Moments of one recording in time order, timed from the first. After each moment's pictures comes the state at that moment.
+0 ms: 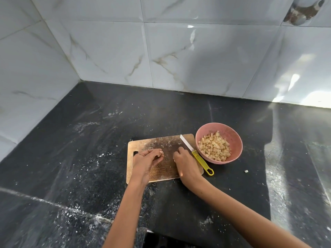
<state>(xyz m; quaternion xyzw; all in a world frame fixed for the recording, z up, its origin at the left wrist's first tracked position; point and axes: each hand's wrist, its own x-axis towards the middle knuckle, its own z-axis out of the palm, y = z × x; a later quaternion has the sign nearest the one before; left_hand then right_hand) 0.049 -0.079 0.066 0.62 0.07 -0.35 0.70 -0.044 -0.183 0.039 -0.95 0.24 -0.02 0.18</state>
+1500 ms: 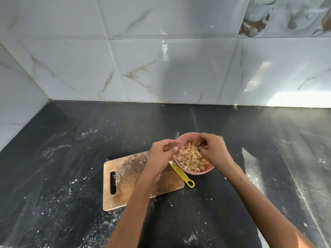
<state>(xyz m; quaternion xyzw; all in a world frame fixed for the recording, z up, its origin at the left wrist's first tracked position) 0.013 -0.176 0.114 0.69 -0.23 -0.39 0.56 -0.112 -0.303 0.111 -0.87 0.36 -0.19 0.28</state>
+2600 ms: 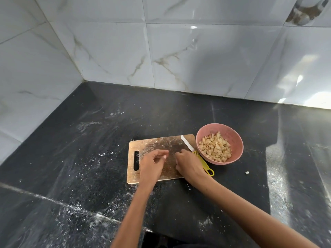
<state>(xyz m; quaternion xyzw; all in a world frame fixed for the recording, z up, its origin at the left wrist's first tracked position) 0.024 -0.079 0.069 0.82 -0.18 -0.23 0.49 -0.048 -0.194 0.054 -0.96 0.21 0.02 0.17</state>
